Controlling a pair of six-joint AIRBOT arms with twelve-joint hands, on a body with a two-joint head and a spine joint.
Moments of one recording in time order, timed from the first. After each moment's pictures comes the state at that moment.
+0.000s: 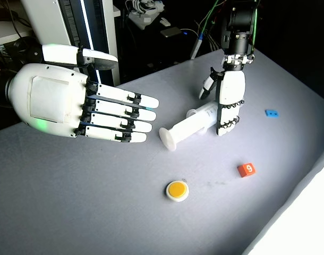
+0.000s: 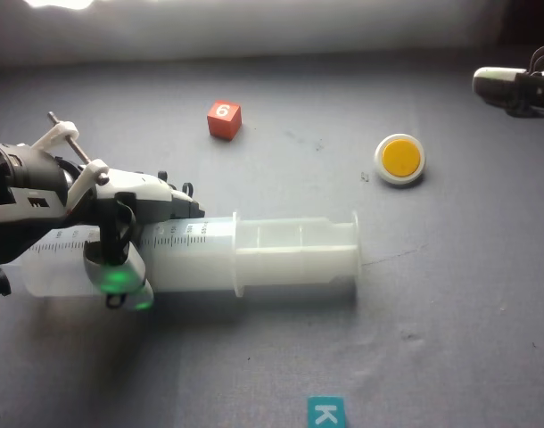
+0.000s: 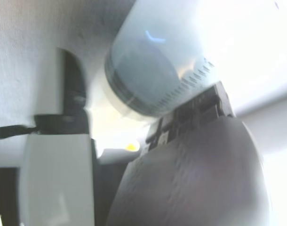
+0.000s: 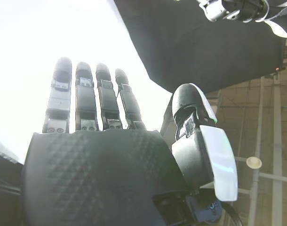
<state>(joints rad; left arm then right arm) 0.50 -1.01 1.04 0.43 0.44 0.06 -0.89 -0.61 0.84 -0.18 1.06 0.05</state>
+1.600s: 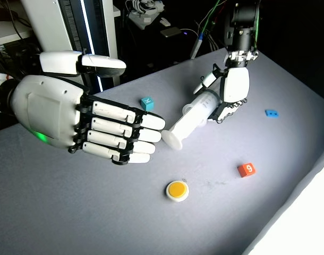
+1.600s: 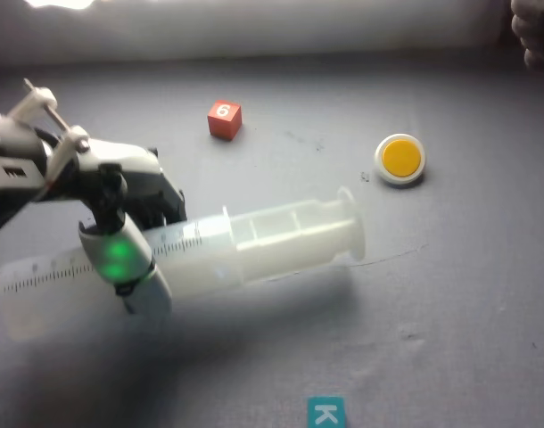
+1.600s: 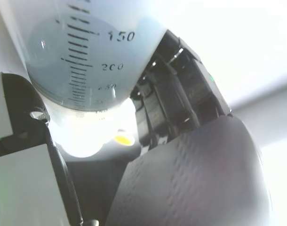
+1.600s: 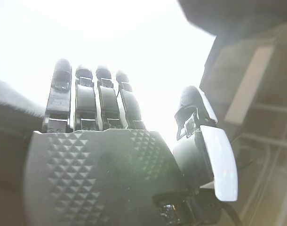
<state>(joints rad) 0.40 -0.95 1.01 0.41 0.48 0.06 -0.92 -0.70 0.78 0.21 1.17 0.07</state>
